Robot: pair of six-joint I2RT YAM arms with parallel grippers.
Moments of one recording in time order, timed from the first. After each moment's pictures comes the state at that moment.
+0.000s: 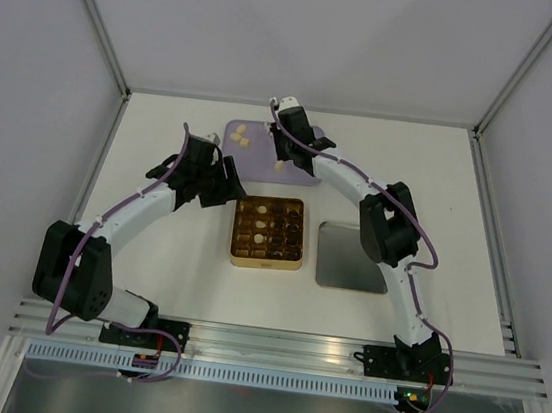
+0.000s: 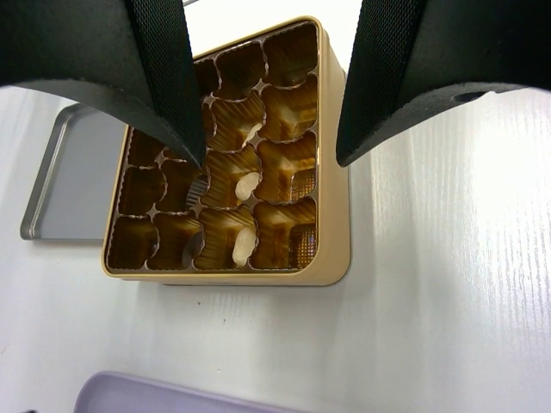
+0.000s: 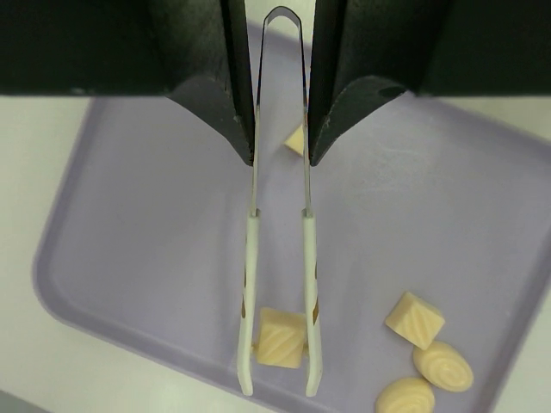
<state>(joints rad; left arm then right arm) -0.33 1.42 0.98 -0.40 0.14 -0.62 0.62 2.38 2.00 -0.27 0.20 0.08</state>
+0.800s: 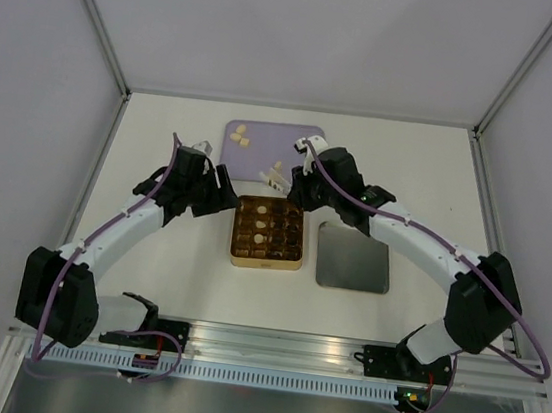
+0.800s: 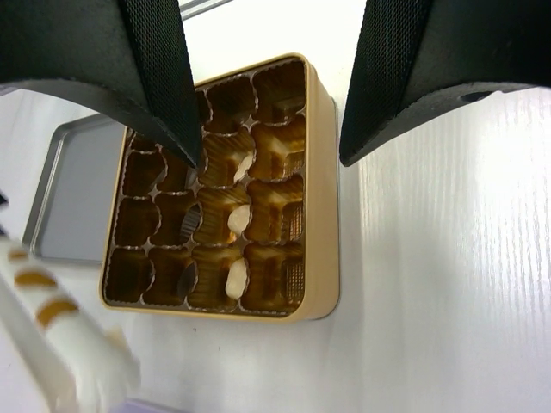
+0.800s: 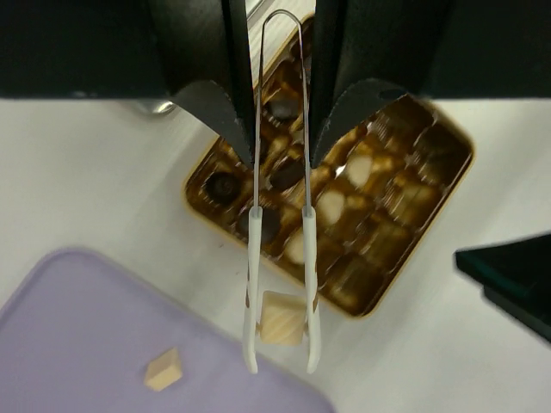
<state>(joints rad) -0.33 1.28 0.89 -0.42 0.13 -0.62 0.68 1.61 1.24 -0.25 -0.07 0.15</state>
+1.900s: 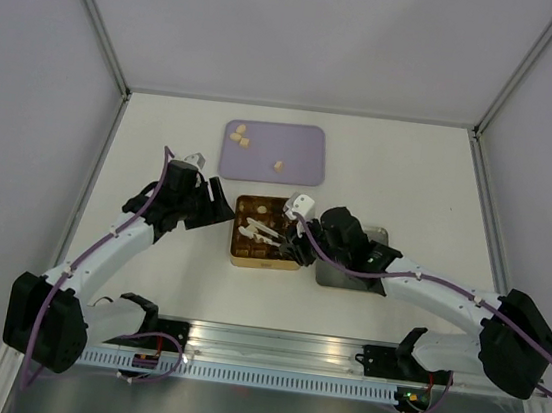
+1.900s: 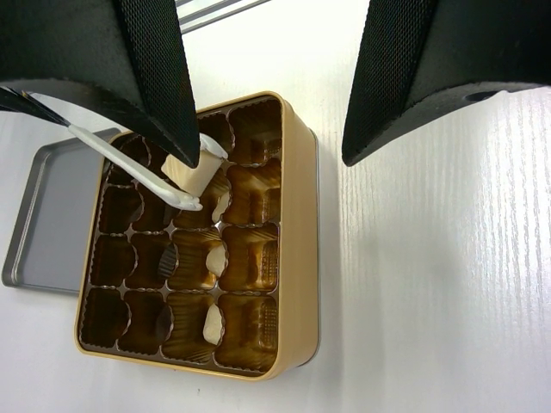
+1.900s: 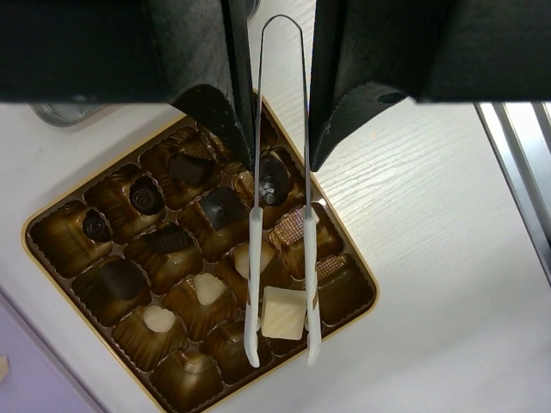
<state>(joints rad) -0.33 1.12 0.76 -0.44 0.13 -0.62 0.89 1.26 0.72 0.05 -0.18 -0.03</state>
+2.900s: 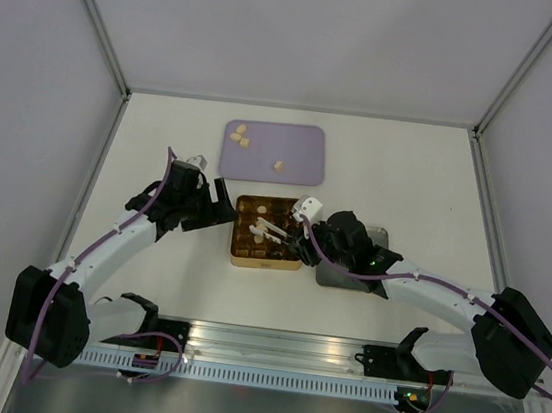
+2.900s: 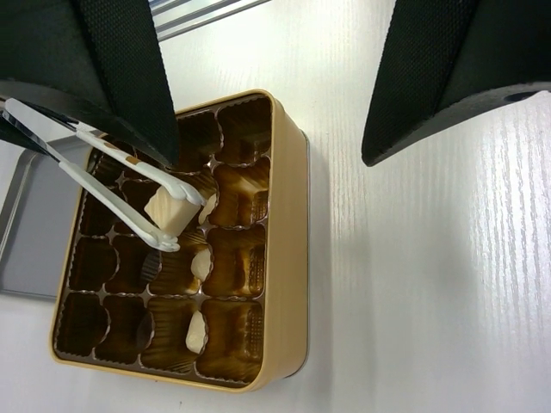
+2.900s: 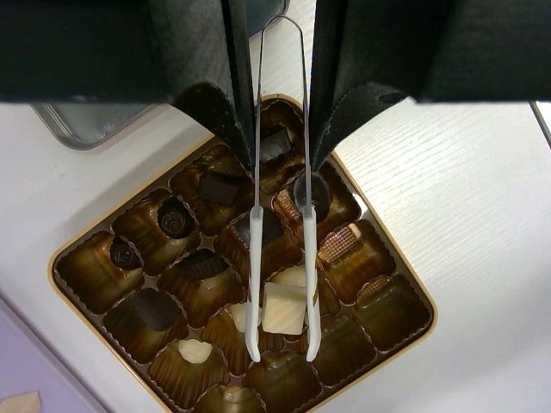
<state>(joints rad) -0.33 1.14 0.76 -0.45 0.13 -0.60 0.83 1.28 0.62 0.16 -0.16 -0.06</state>
